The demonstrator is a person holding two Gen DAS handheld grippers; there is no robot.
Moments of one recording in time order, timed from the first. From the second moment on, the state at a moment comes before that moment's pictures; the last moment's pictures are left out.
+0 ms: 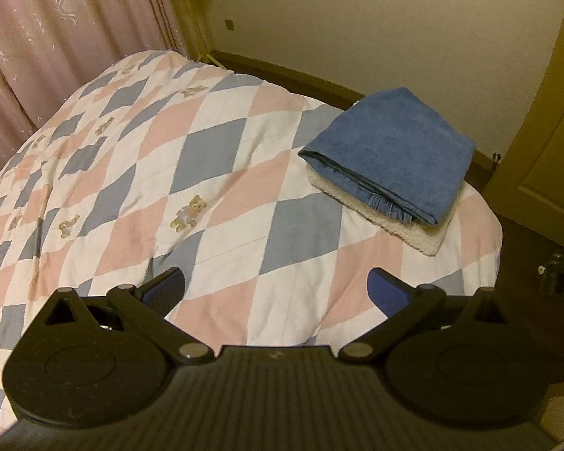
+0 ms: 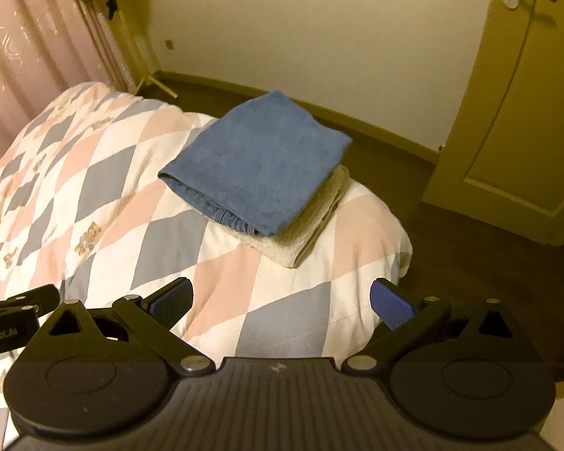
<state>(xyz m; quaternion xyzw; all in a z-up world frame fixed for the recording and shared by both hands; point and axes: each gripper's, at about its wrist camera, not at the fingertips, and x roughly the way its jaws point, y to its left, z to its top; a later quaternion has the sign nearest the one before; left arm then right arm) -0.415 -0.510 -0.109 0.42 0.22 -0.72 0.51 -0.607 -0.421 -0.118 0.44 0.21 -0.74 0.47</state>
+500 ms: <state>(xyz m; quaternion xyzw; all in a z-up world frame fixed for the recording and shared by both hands) -0.488 -0.529 -0.116 0.42 0.24 -0.70 0.52 -0.685 -0.448 -0.130 0.45 0.24 -0.72 0.48</state>
